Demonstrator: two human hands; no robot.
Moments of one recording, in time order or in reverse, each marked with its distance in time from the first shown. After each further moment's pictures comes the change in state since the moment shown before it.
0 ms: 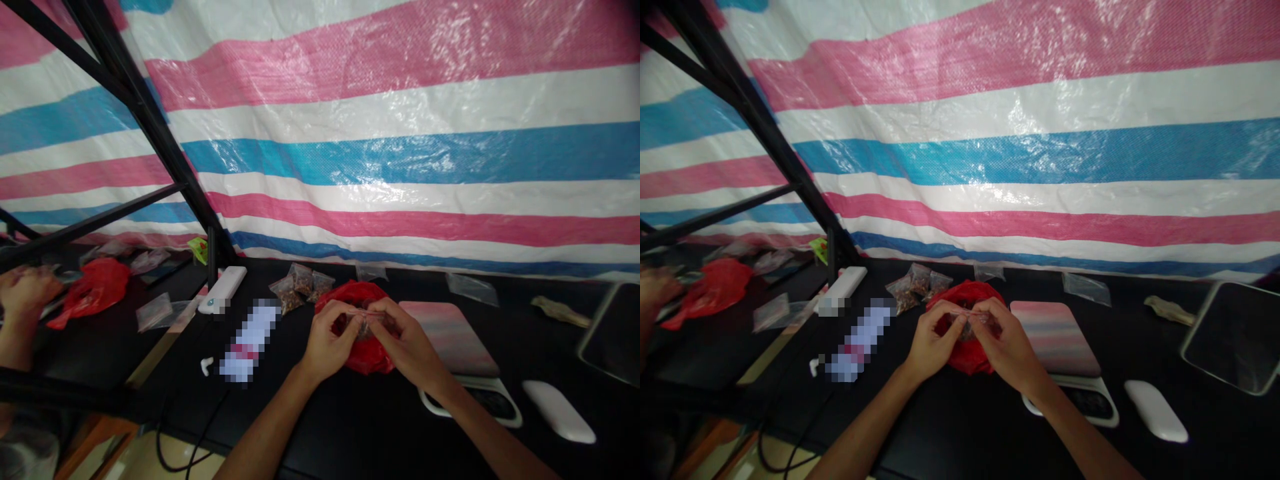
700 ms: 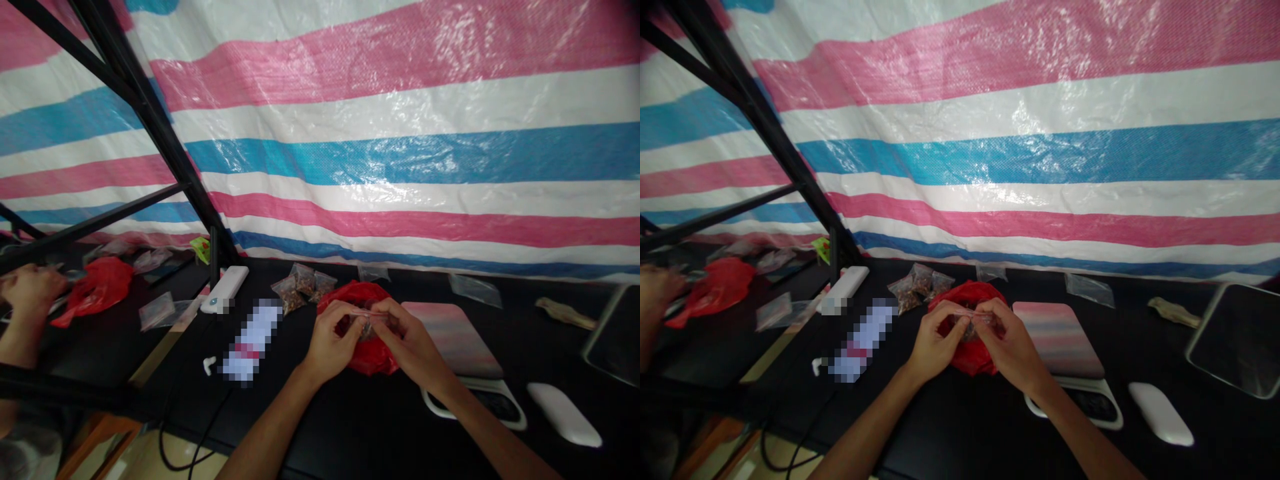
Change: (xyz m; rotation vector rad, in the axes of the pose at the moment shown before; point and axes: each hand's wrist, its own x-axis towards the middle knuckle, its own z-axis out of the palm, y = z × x) left_hand 0.001 0.001 0.000 -0.005 -0.013 0.038; right_hand -0.001 -0.001 -0.001 0.058 -0.008 0.046
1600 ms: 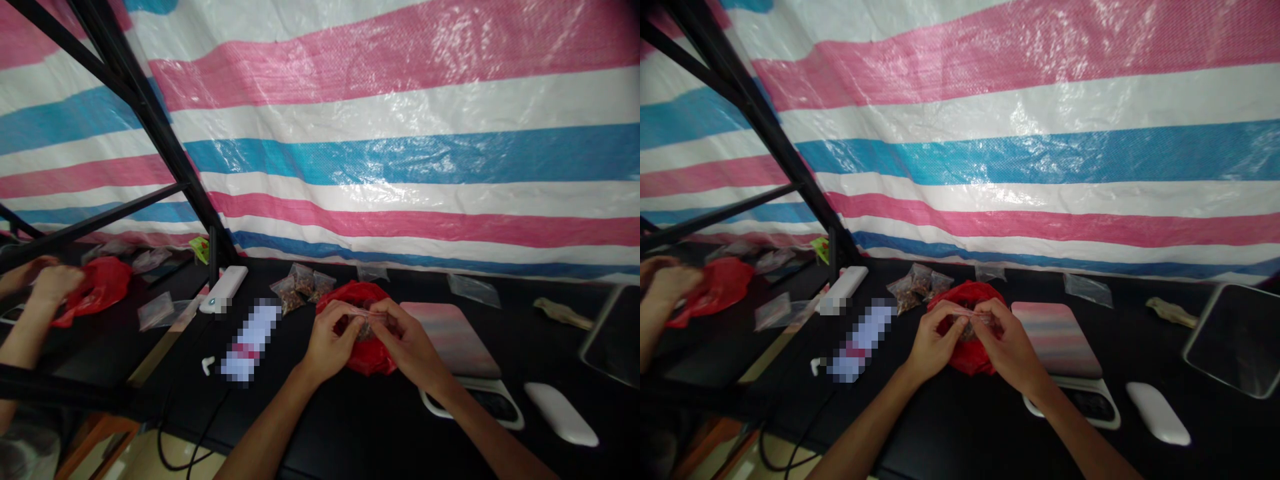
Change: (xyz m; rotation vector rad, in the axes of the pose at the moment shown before) left_hand 0.000 -0.001 0.000 -0.018 -0.010 0.001; right_hand 0.000 -0.005 0.002 -0.007 0.017 -0.005
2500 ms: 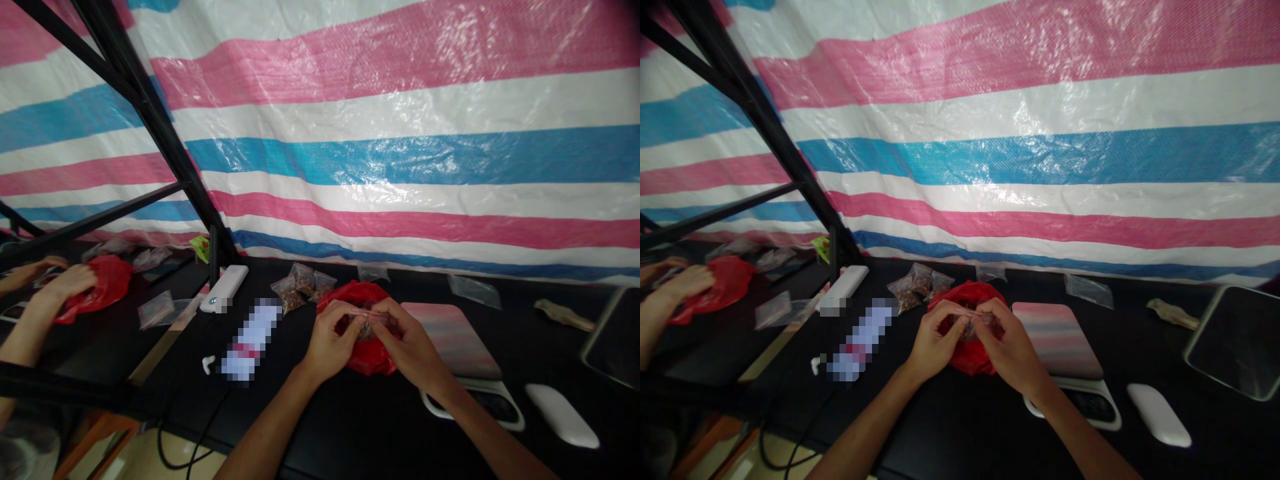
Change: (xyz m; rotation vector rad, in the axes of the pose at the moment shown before) left_hand 0.001 0.000 0.000 0.002 0.010 -0.007; right_hand -0.001 0.003 0.000 -0.007 -0.014 -0.013
